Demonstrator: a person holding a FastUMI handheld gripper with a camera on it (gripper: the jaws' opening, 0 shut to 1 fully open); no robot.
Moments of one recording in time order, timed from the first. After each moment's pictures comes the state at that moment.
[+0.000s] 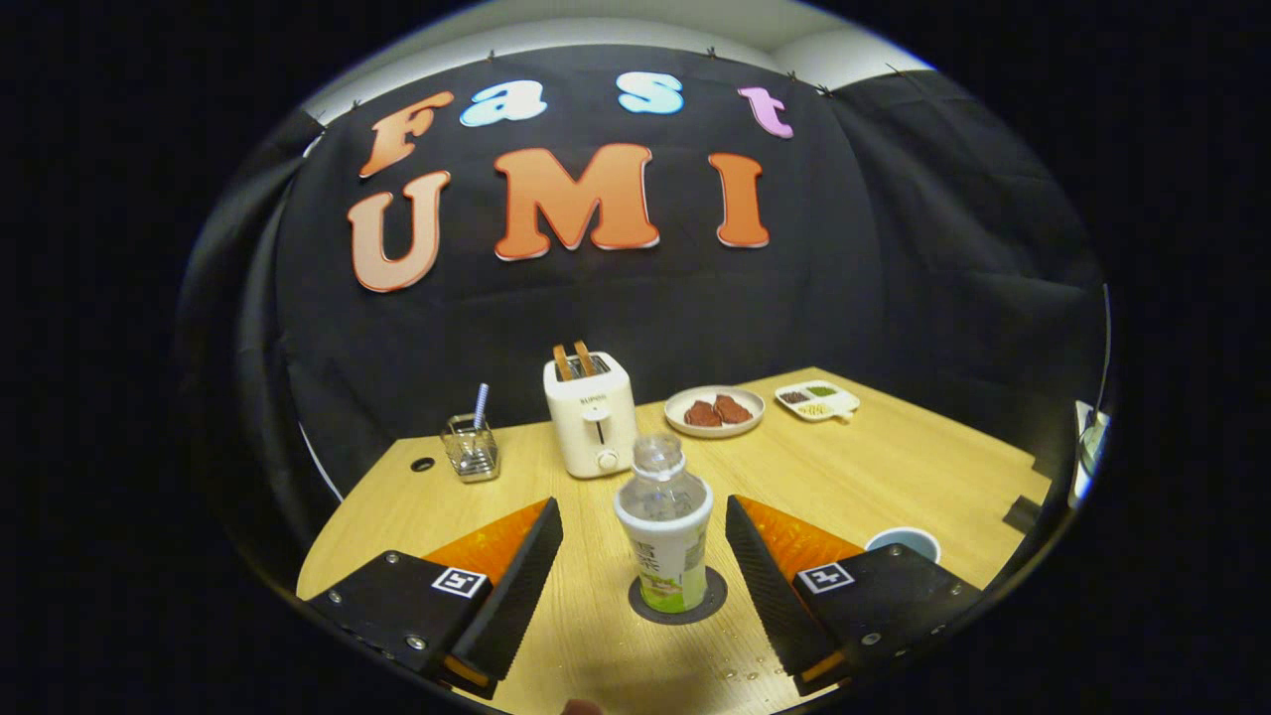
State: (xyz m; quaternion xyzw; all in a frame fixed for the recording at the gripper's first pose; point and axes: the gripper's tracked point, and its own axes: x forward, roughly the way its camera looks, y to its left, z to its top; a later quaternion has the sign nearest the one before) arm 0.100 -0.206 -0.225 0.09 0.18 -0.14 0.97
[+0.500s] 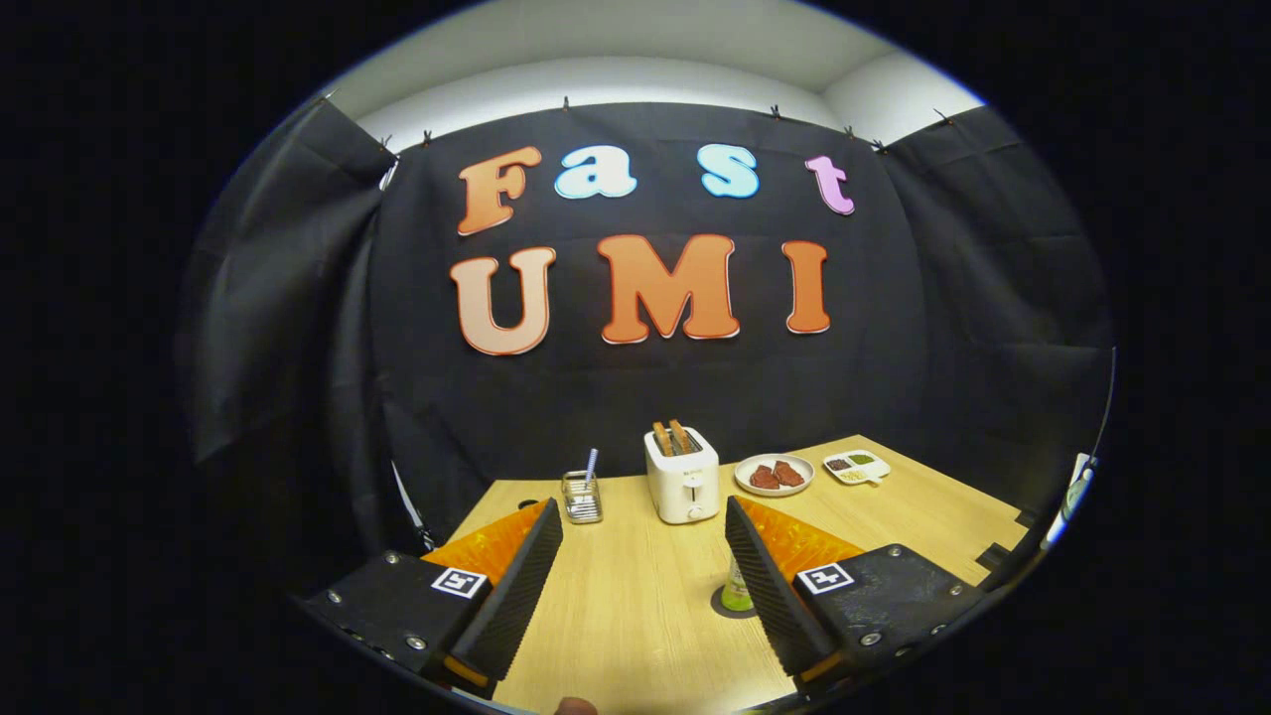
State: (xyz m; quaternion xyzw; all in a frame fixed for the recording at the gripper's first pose) arm 0.026 -0.106 -0.071 0.08 0.12 -0.07 0.99
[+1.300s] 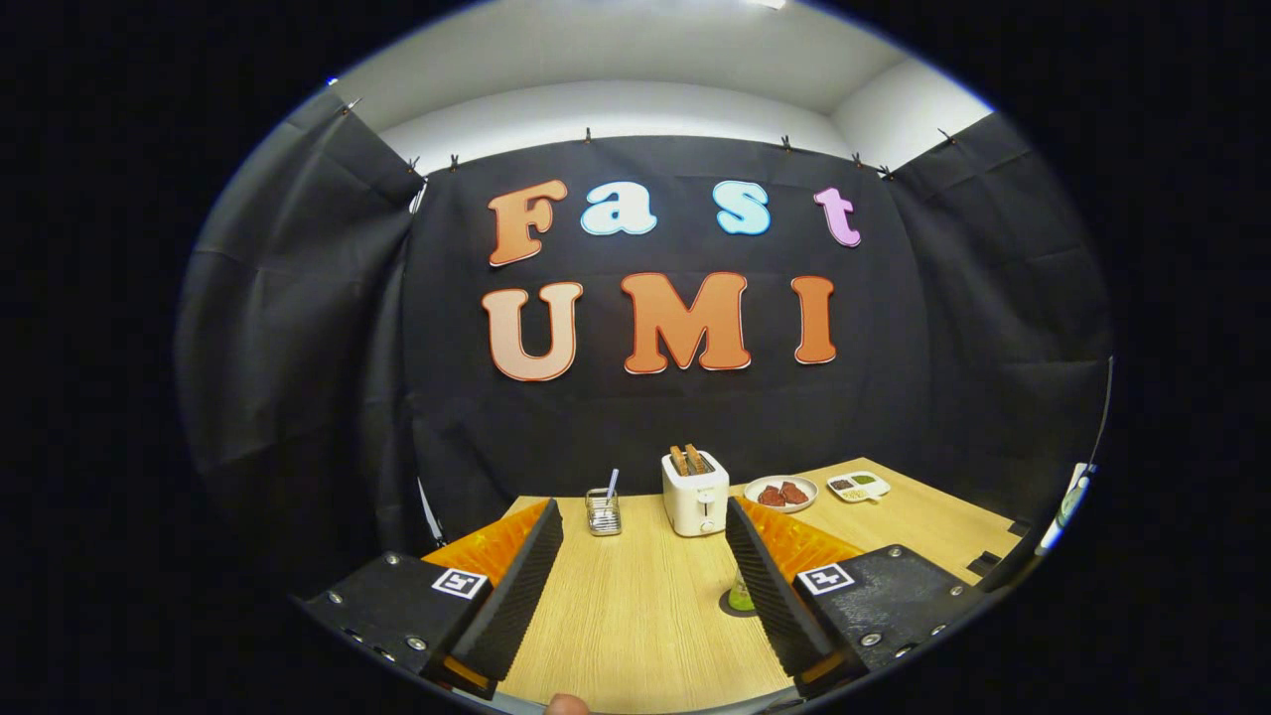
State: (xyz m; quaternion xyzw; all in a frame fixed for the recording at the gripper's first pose) arm -0.020 -0.093 -0.045 0.07 0.08 -0.05 0.99
